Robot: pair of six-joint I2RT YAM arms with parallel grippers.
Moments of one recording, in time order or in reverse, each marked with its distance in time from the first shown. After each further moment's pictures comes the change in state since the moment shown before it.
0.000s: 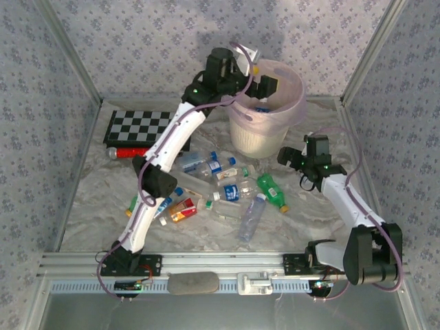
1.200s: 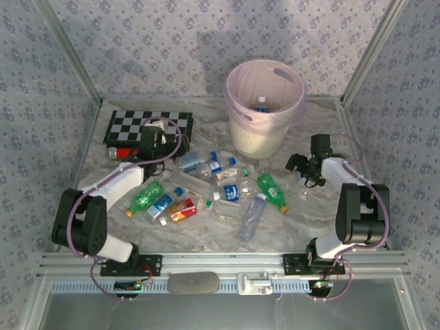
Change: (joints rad) left arm 0.337 -0.910 -1.918 0.549 -0.451 -0.276; right arm -0.118 0.294 0.068 -0.123 -0.020 0.029
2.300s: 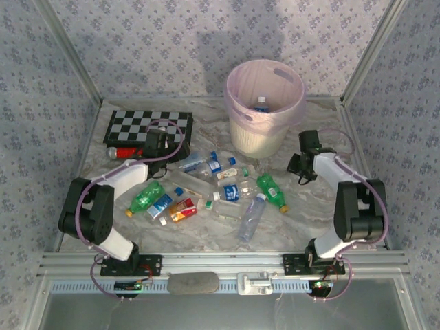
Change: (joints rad) left arm 0.000 0.095 0.017 -0.043 0.019 -0.063; right arm 0.097 0.008 0.073 -0.079 0.134 0.042
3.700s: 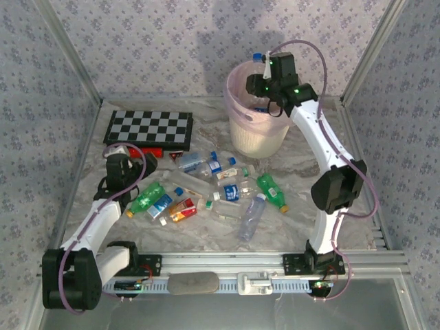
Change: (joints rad) left arm 0.269 -0.535 -0.373 -0.008 0.032 -0.045; right arm 0.263 0.377 1.097 -0.099 -0.111 -0.180
